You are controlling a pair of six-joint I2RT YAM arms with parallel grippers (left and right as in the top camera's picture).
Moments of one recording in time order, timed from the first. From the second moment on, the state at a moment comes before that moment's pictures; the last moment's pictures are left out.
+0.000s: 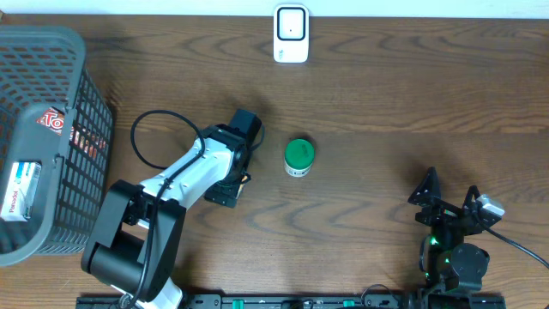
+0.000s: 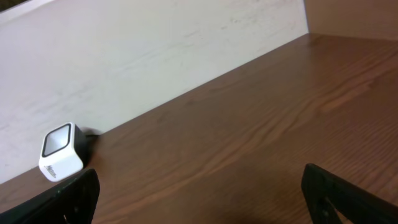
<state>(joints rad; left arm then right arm) -0.44 1.77 1.04 -0.79 -0.09 -1.73 -0.10 0.01 0.01 -0.05 0.16 0.40</state>
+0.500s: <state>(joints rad) -0.44 1.61 1.04 -0.76 -0.06 -1.64 -0.10 0.01 0.01 -0.05 0.16 0.40</state>
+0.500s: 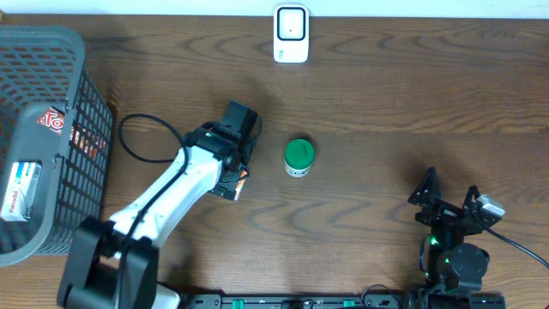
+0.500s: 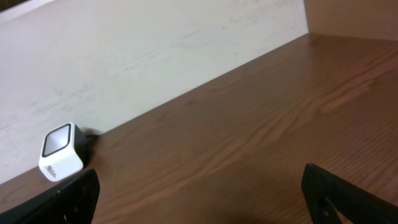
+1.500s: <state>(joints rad) -0.43 1.78 1.04 -0.91 -0.35 -1.45 -0.10 0.01 0.01 -0.05 0.16 0.40</state>
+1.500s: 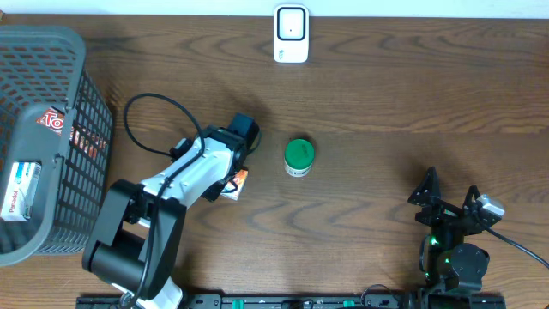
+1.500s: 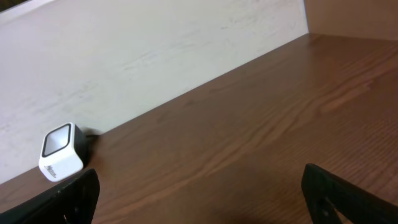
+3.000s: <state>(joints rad) -0.43 1.27 1.04 -0.60 -0.07 -1.02 -0.10 0.01 0.01 -0.05 0.16 0.40</state>
